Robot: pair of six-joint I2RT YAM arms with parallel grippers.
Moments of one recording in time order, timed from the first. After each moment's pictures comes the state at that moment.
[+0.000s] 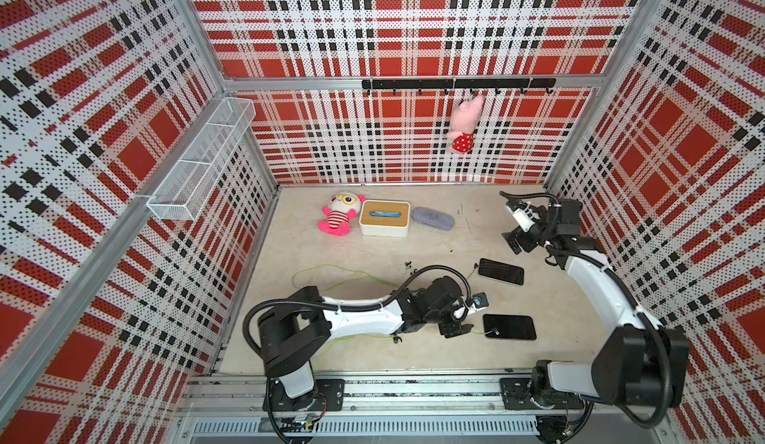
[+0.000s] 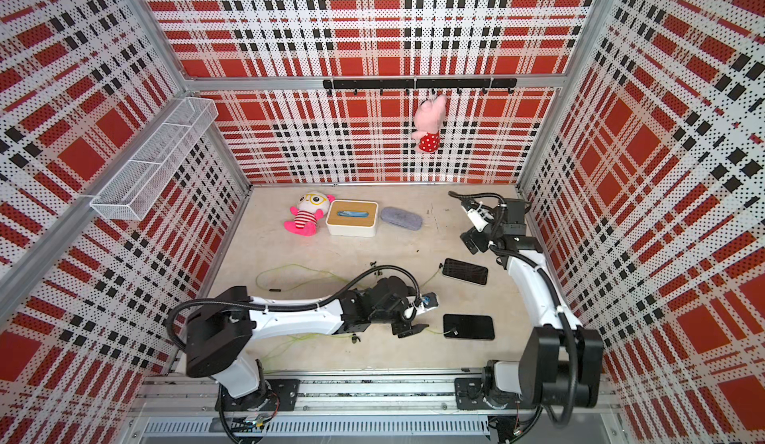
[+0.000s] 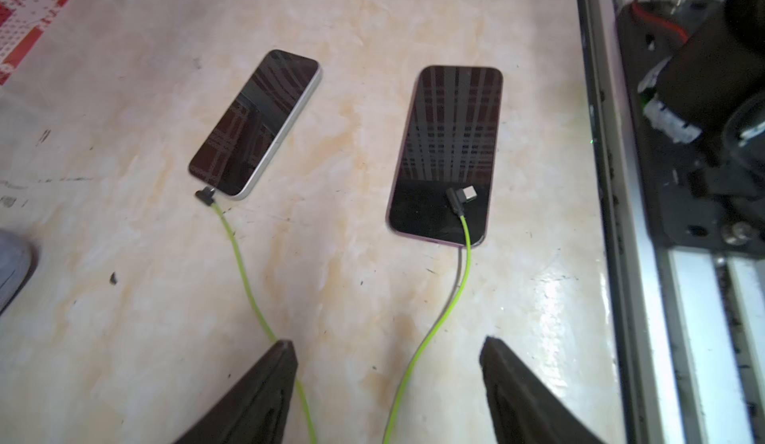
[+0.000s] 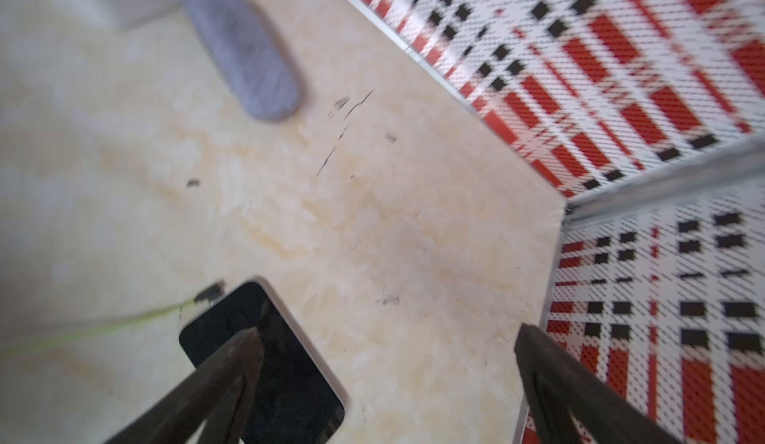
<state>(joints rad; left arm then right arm) -1.16 1.76 1.06 -0.03 0.08 0.32 -0.06 1.28 1.04 -0.34 -0.17 -0.56</state>
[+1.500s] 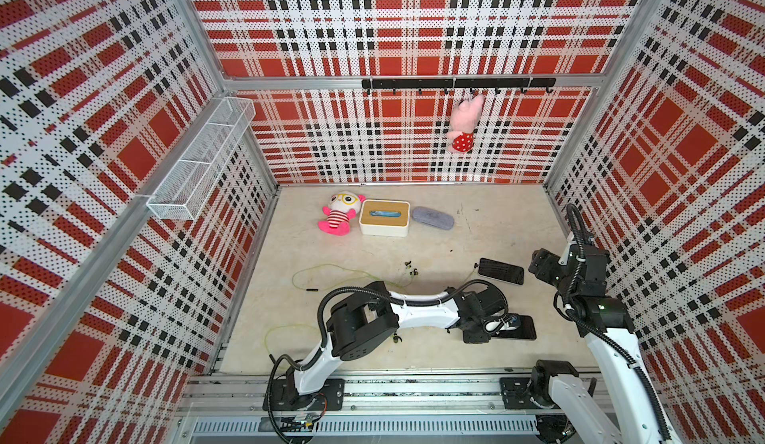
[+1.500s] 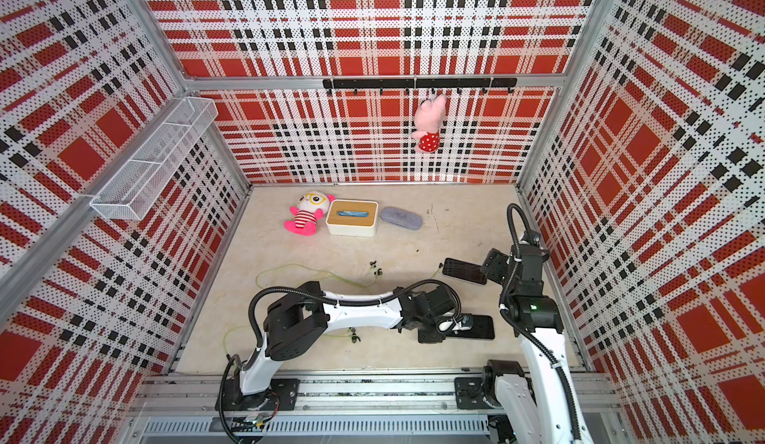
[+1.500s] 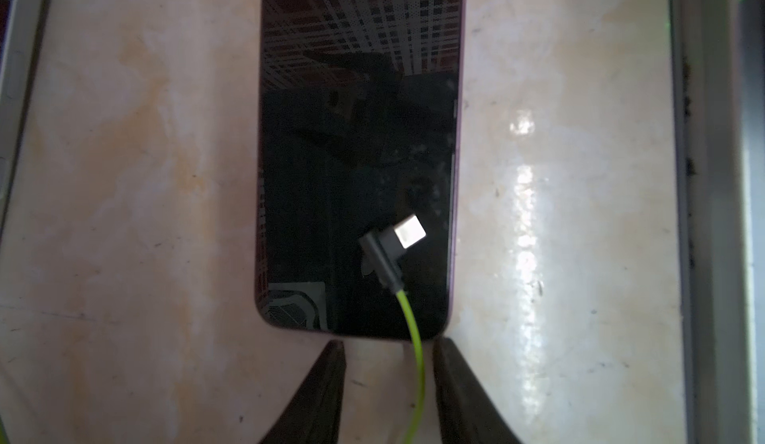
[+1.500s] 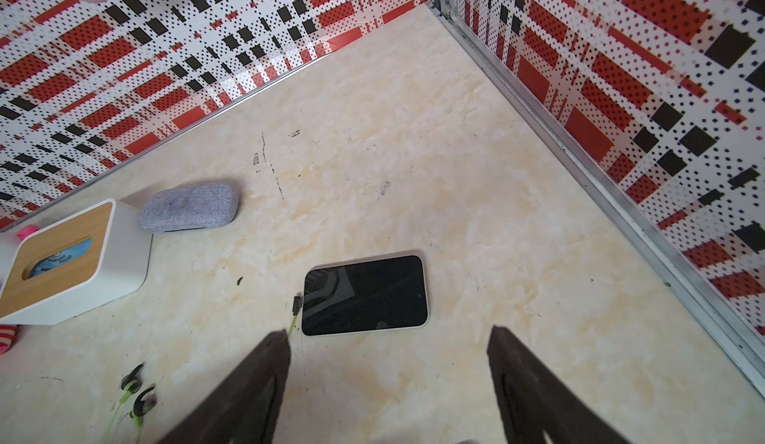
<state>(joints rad) -1.24 2.17 1.53 -0.45 0.05 0.38 -0.06 0.75 0.75 -0.59 0.11 0.39</state>
